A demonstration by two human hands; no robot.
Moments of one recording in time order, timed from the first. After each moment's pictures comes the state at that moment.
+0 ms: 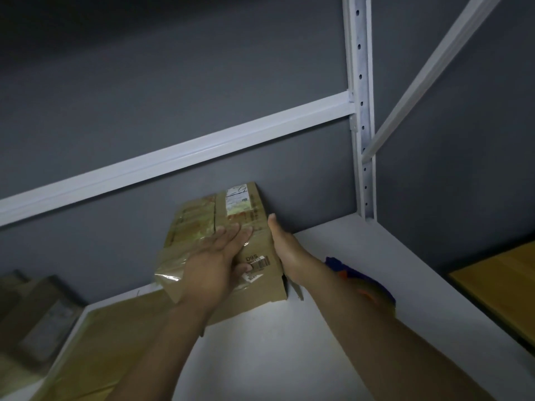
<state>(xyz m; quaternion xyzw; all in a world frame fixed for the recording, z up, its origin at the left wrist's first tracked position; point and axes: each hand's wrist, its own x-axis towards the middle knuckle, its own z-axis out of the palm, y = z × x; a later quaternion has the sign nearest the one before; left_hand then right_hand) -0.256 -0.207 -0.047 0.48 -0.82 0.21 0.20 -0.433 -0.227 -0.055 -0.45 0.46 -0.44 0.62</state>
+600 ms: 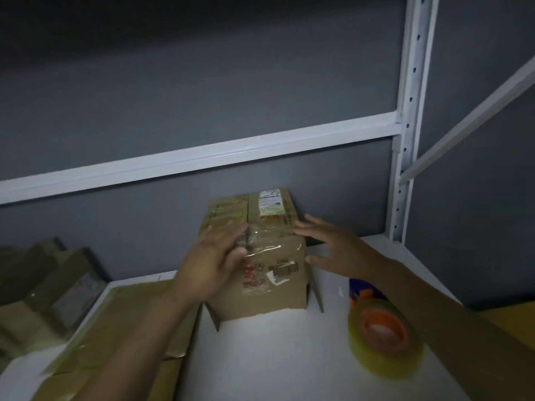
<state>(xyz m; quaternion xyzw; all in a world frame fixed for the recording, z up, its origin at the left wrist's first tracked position) -0.205 -0.189 -0.012 0.50 -0.82 0.00 0.28 -0.495 -0.233 -0.044 -0.86 0.41 -0.27 0.15</state>
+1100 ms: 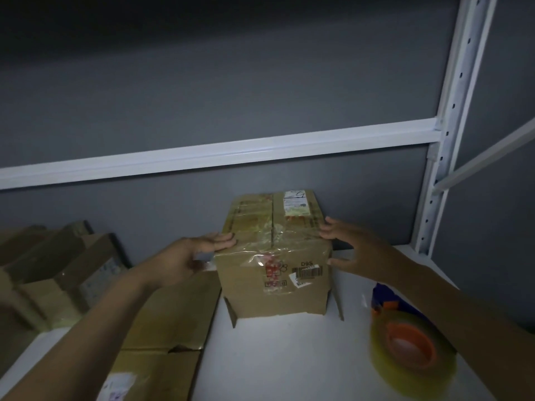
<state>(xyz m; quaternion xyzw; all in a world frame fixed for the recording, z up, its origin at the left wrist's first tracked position) -0.103 -0.193 -0.003 0.51 -0.83 -0.14 0.15 -0.485 -0.239 -0.035 -0.87 0.41 -0.25 0.09</state>
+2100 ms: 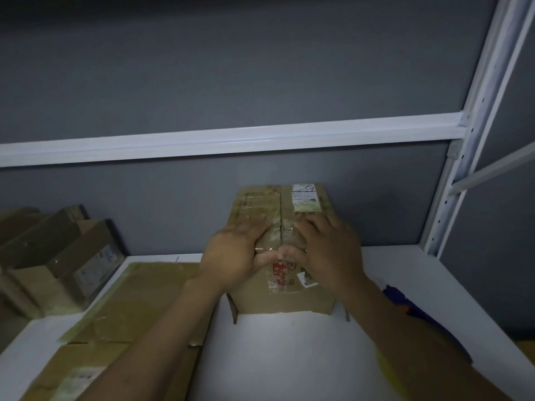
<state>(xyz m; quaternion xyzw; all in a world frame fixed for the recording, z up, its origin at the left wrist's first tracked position) -0.181 -0.219 -0.039 0.52 -0.80 0.17 0.24 -0.391 -0.233 -0.039 -0.81 0.49 -0.28 -0.15</state>
